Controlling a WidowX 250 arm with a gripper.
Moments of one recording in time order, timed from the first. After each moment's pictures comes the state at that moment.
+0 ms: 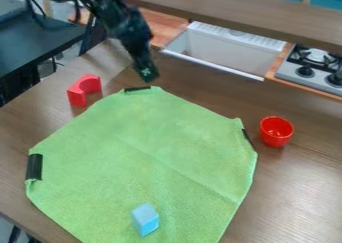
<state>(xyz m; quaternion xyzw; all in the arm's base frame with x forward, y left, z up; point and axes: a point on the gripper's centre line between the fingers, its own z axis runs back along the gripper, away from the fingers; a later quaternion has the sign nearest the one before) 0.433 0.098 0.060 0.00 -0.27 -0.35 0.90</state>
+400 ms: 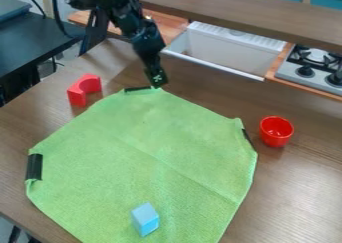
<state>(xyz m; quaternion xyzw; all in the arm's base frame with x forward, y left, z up) 0.459 0.100 0.040 0.03 -0.25 -0.34 0.90</state>
